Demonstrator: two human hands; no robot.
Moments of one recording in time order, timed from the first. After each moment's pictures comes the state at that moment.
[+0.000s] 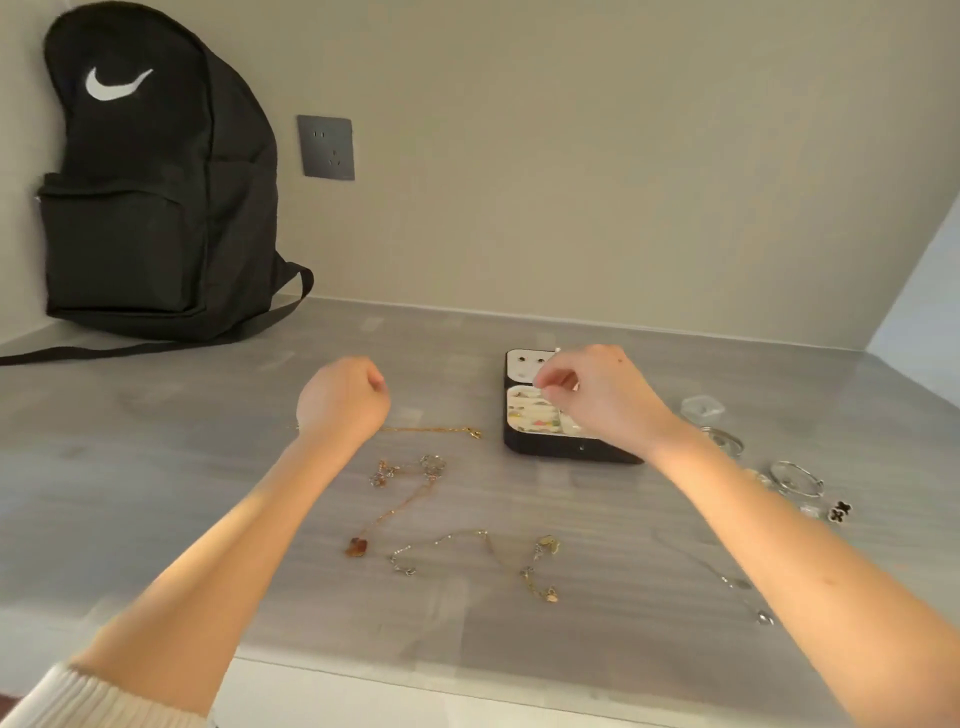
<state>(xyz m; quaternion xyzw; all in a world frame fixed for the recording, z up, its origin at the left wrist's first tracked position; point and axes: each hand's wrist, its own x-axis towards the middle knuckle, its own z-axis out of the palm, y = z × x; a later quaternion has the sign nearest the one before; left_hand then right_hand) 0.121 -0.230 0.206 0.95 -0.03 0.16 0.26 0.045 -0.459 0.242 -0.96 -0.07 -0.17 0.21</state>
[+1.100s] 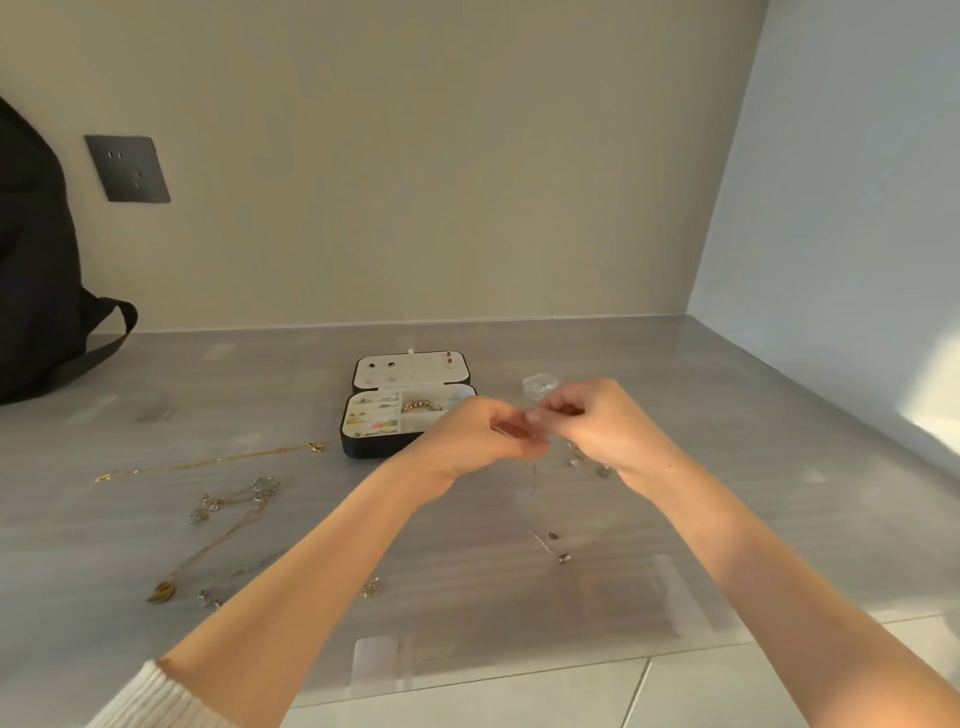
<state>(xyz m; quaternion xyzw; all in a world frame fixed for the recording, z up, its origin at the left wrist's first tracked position) 0.018 -0.441 0.214 0.76 -0.36 -0.22 0.49 -0.063 -0.573 0.229 -0.86 0.10 -0.16 0.48</state>
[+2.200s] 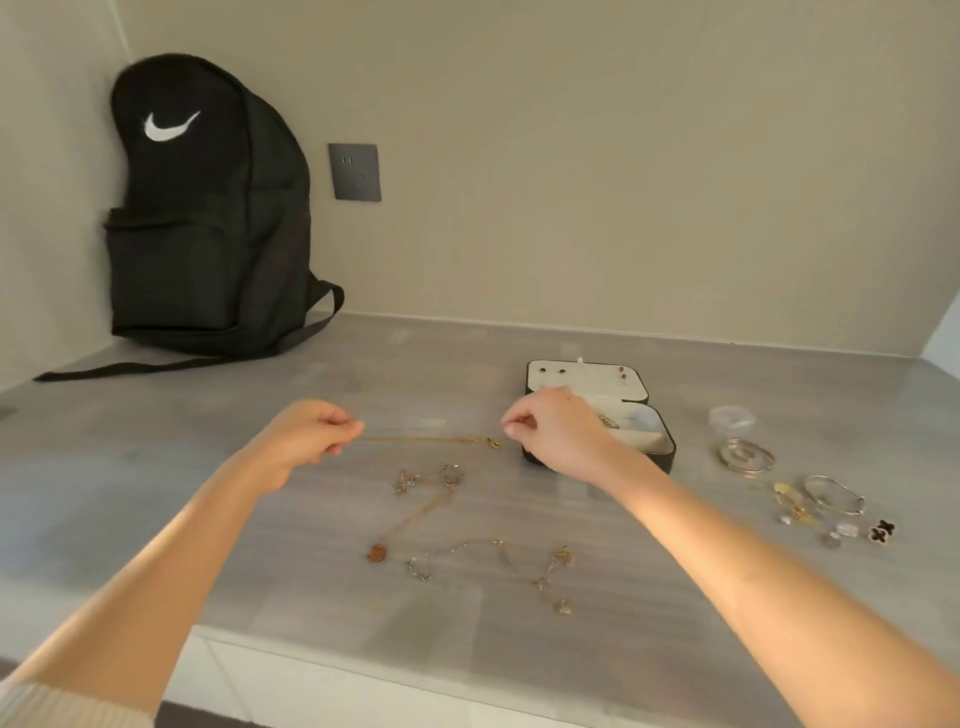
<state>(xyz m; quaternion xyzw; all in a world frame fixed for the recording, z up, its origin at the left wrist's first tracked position) 0.132 -0.160 0.190 0.90 -0.02 -0.04 0.44 0.068 -0.430 0.208 -0.96 -0.11 -0.10 0.23</state>
